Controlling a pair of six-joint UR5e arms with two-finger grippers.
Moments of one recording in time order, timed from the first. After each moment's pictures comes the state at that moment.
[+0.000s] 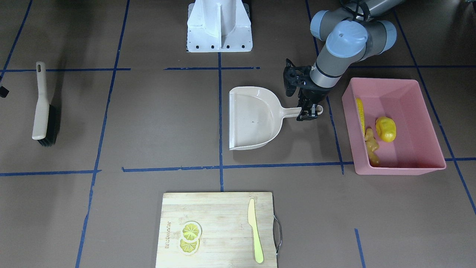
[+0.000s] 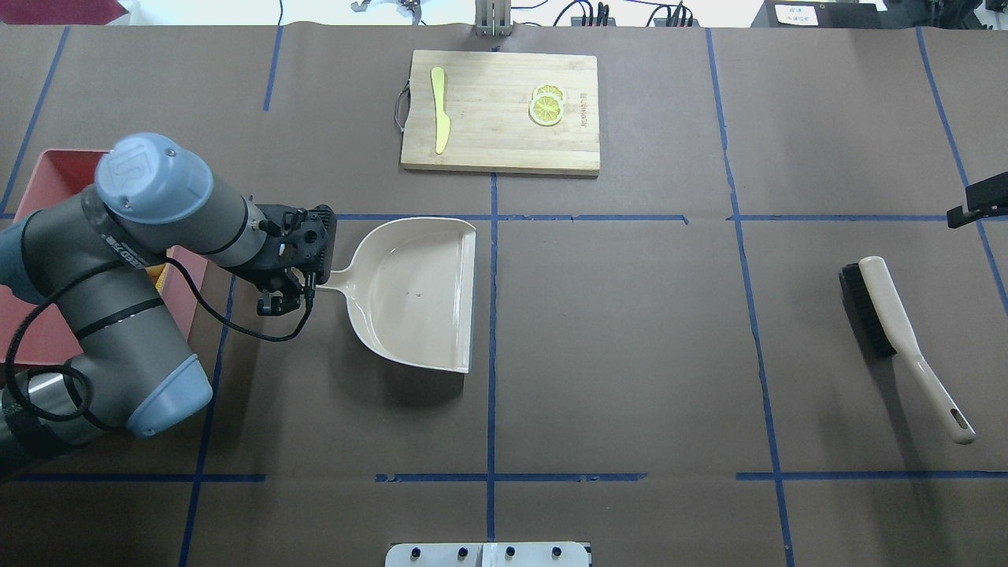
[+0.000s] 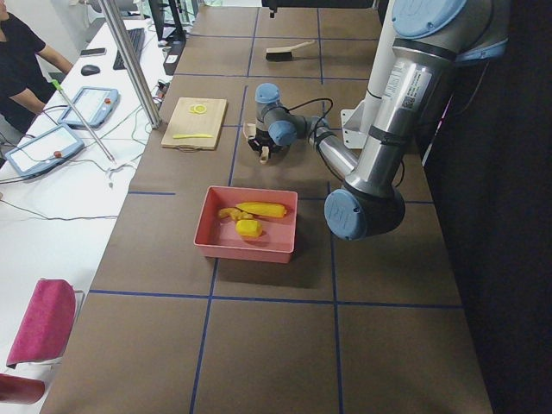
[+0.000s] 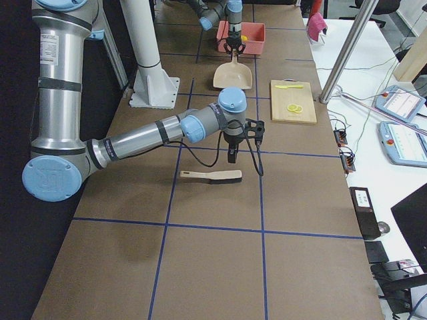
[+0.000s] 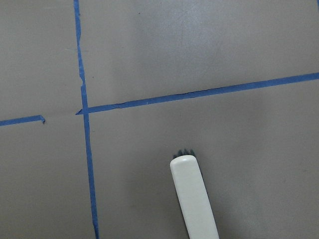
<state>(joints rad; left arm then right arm) -0.67 -1.95 -1.78 -1.80 -2.00 0.50 1.28 -1.66 2.01 -1.42 2.38 0.69</state>
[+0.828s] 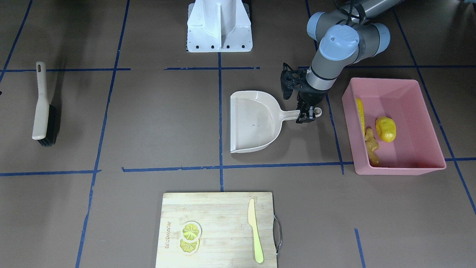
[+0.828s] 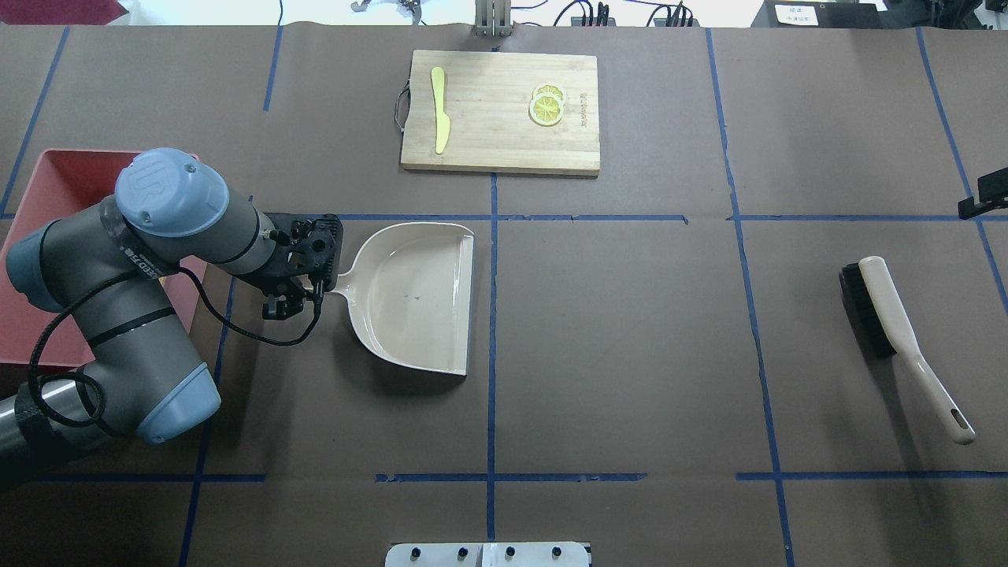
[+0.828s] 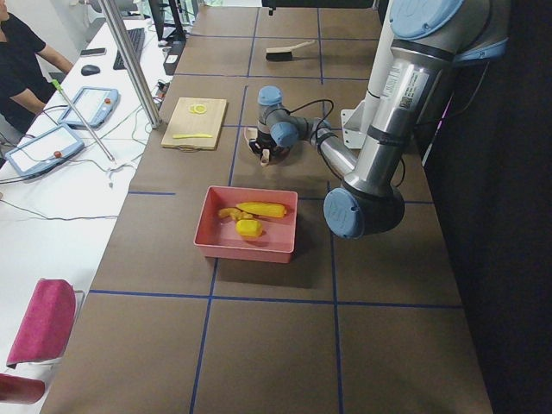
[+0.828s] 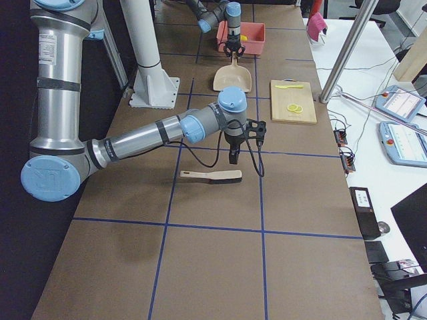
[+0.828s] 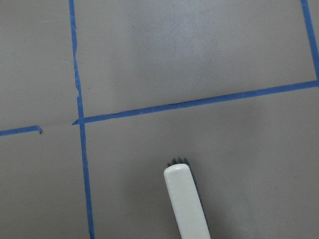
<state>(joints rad) -0.65 -1.95 -1.77 -1.79 -1.95 0.49 1.30 -1.66 2.01 -1.42 2.37 0.69</state>
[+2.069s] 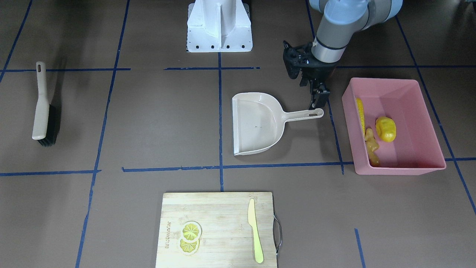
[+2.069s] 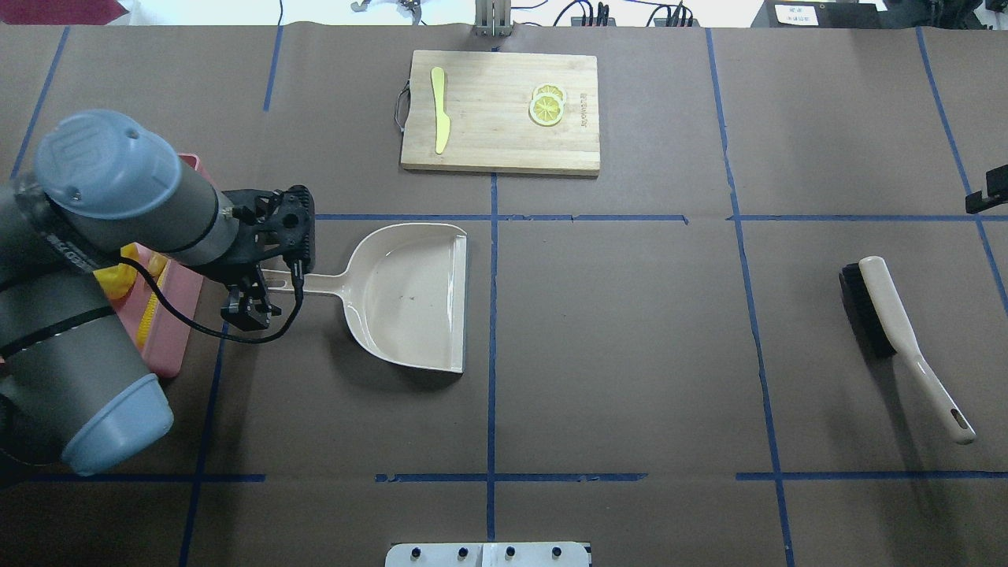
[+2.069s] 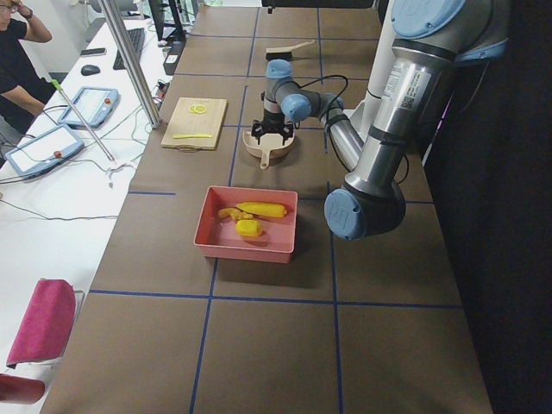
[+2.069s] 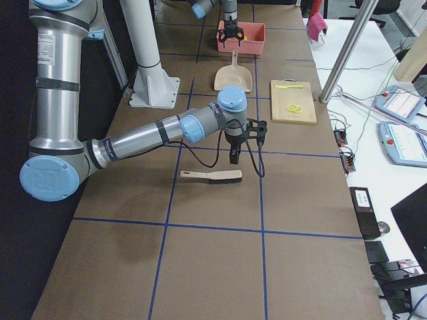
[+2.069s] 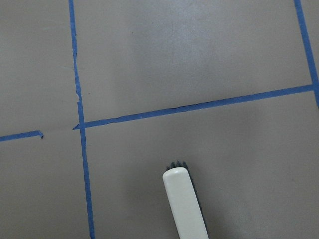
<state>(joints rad) -0.70 -1.93 -2.05 -1.46 -1.94 0.37 1.32 -1.66 2.01 -1.42 2.38 0.69</state>
